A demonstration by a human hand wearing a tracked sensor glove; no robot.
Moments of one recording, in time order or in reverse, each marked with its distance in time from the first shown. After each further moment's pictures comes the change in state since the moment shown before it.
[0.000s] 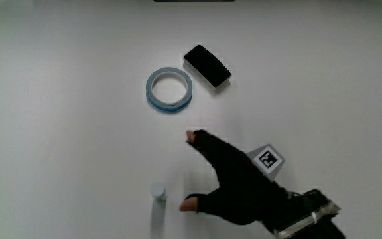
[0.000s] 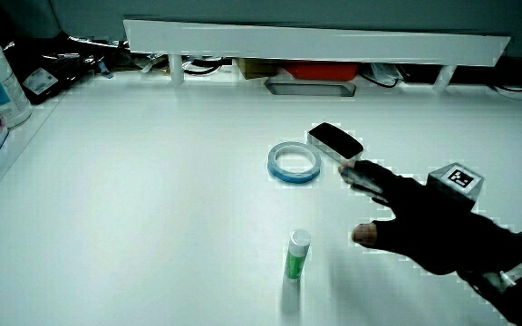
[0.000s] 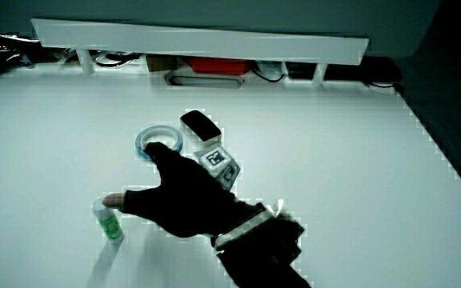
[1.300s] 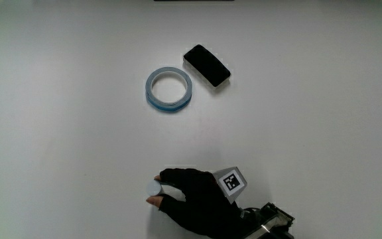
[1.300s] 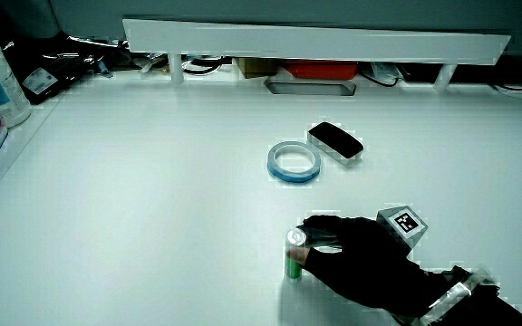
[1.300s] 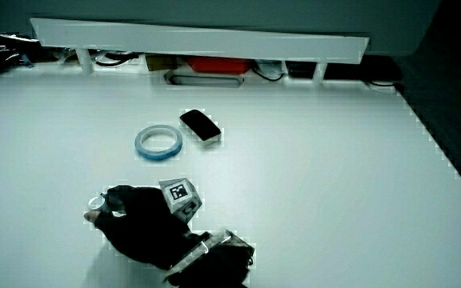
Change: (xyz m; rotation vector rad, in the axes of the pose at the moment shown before) arm 0.036 0.016 -0.056 0.151 -0.178 0.107
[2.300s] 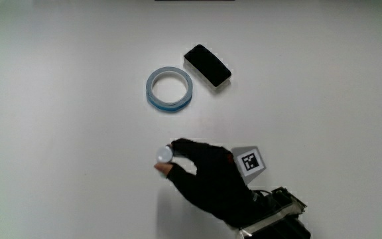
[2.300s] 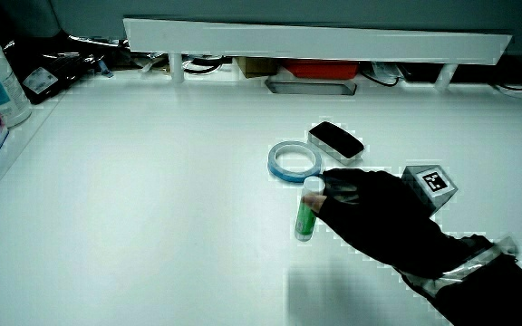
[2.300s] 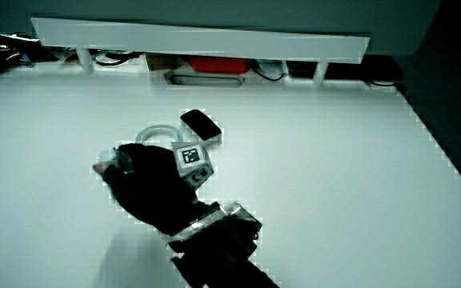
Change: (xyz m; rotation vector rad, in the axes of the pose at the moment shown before) arm -0.042 0.009 0.042 0.184 0.043 0.063
